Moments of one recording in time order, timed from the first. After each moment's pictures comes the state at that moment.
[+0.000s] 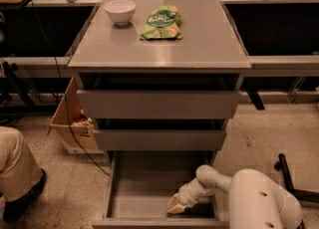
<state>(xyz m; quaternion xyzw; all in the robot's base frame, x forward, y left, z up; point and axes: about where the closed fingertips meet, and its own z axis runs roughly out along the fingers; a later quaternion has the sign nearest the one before) 0.496 -0.064 0.151 -0.60 0.70 0.36 0.14</state>
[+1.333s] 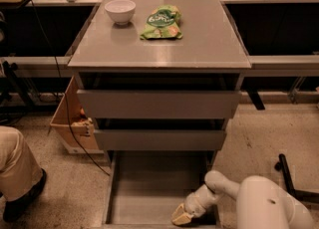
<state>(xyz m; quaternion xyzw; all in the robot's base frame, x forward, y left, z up) 0.437 -0.082 0.172 -0.54 0.70 0.46 0.09</state>
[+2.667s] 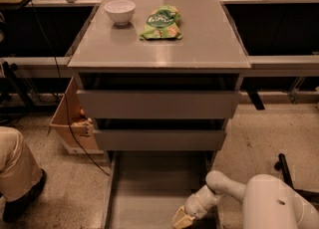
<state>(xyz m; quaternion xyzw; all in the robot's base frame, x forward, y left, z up) 0.418 -0.077 0.202 -0.54 0.68 0.48 0.08</state>
